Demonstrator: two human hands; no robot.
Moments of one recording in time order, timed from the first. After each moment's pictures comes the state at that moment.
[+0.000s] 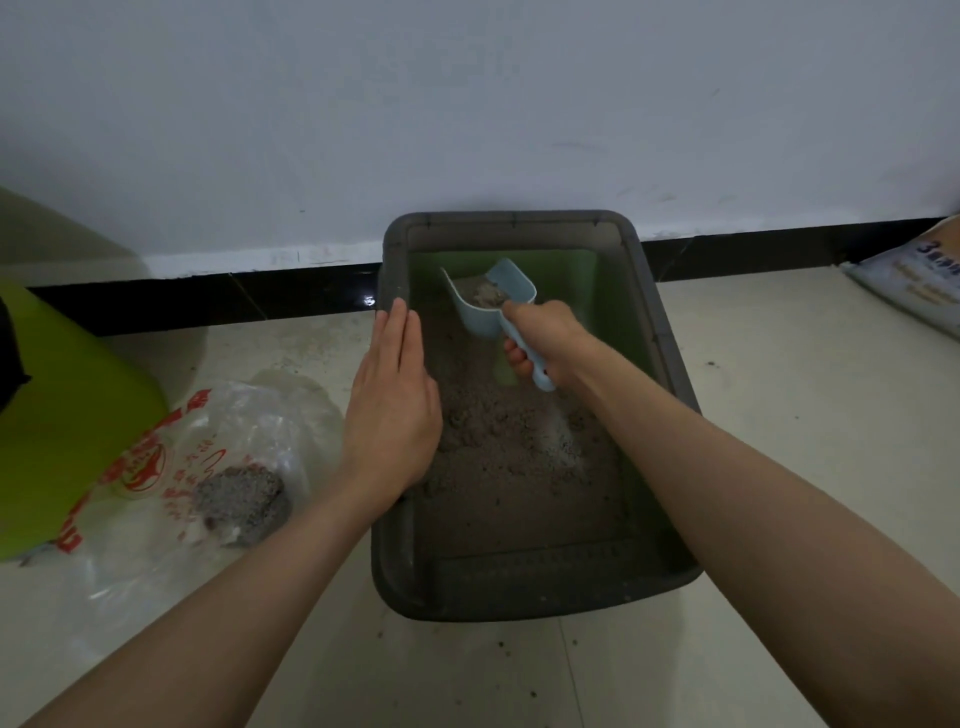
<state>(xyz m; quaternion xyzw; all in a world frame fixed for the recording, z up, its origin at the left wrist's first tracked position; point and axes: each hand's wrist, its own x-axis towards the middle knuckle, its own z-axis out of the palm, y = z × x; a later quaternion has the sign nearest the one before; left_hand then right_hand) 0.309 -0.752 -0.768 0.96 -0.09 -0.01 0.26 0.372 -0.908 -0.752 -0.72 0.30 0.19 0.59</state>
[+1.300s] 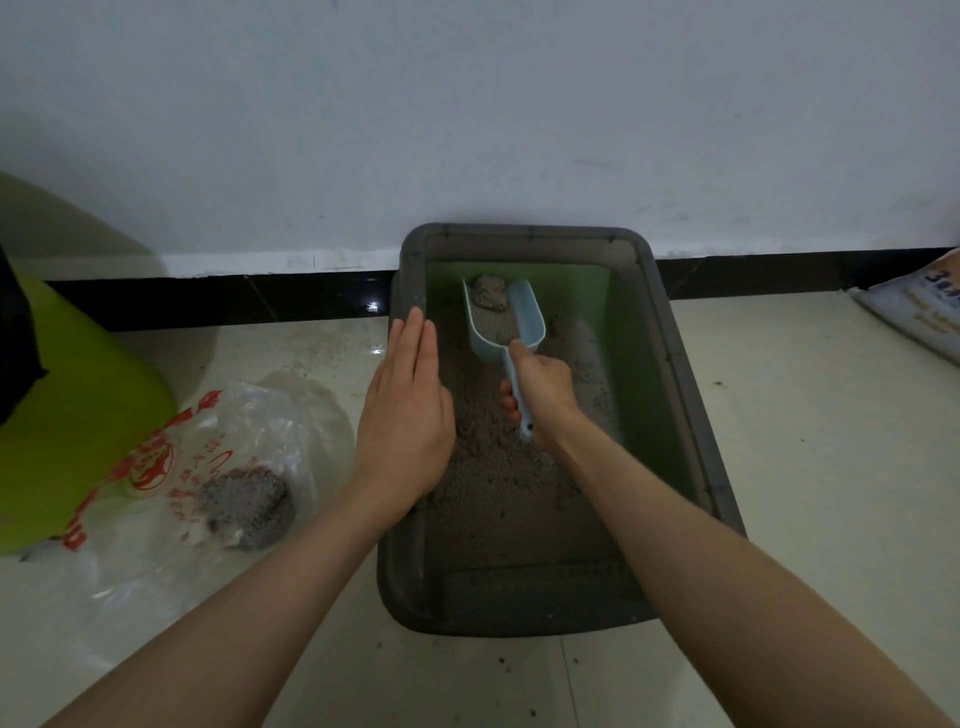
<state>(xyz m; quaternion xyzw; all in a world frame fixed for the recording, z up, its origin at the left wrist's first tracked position) 0.309 -0.753 -0.769 0.96 -0.08 0.00 0.28 0.343 -0.889 -0.779 -0.68 0.34 0.12 0.64</state>
